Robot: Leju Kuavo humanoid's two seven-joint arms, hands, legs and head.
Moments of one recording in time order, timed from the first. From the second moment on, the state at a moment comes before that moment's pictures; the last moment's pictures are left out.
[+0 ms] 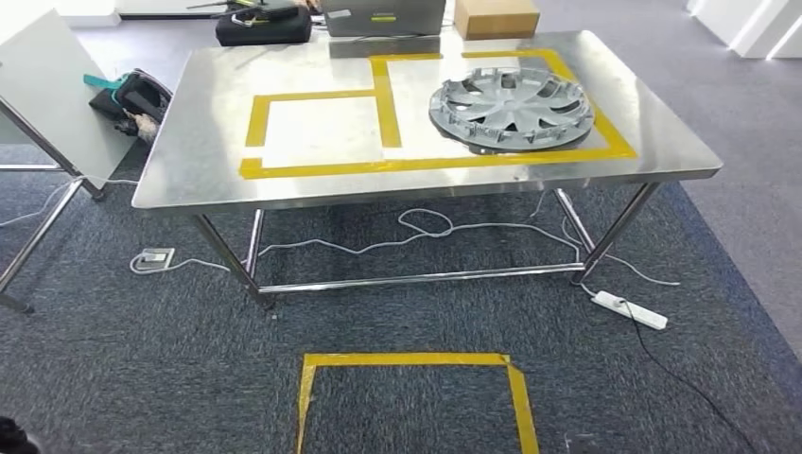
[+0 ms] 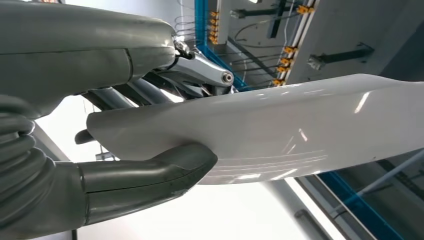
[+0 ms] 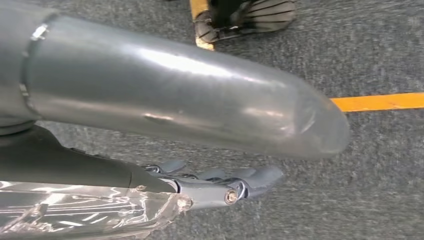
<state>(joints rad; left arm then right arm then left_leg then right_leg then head) 0.24 -0.07 0.11 -2.01 -0.24 0.70 -0.70 -0.06 0.18 -1.06 -0.22 0.96 -0.42 -0.36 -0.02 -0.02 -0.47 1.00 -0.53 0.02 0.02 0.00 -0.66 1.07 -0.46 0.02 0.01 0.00</state>
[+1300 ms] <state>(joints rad) 0.24 -0.06 0.11 -2.01 -0.24 0.70 -0.70 -0.07 0.18 -1.06 -0.22 0.97 -0.42 -0.36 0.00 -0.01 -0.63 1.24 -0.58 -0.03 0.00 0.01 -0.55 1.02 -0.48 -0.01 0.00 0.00</state>
